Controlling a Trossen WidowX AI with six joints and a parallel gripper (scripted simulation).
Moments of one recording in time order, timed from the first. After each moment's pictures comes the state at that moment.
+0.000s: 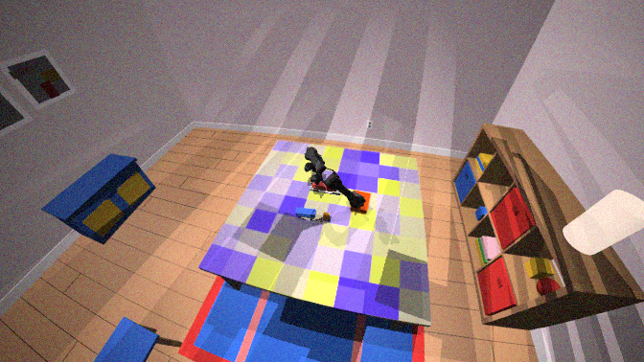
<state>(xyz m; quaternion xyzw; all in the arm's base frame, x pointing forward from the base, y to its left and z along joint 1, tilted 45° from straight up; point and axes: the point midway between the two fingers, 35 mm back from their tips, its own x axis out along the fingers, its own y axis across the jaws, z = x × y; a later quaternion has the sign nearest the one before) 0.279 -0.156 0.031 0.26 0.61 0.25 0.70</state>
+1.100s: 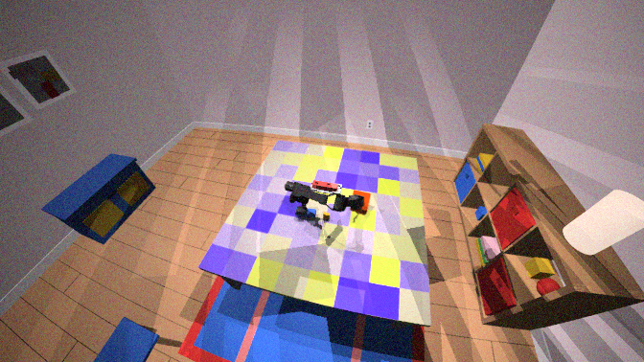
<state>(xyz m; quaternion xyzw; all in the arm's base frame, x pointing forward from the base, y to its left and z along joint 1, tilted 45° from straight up) 0.331 0.039 0.137 0.26 0.60 0.27 0.71</state>
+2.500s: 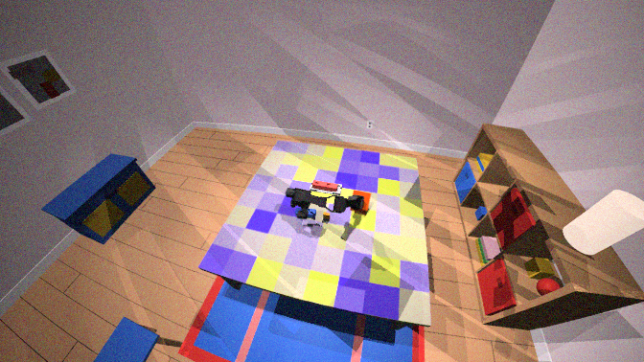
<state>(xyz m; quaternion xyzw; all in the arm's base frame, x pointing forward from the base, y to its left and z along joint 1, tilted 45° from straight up) 0.336 0.070 0.106 0.26 0.60 0.27 0.71</state>
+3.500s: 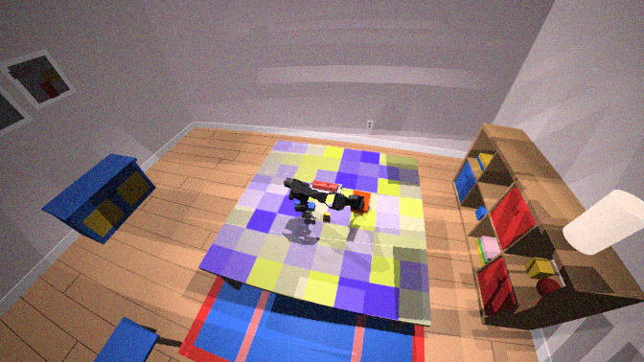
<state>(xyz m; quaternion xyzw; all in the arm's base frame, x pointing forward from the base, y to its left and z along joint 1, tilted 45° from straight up) 0.331 0.023 0.149 0.26 0.61 0.27 0.70</state>
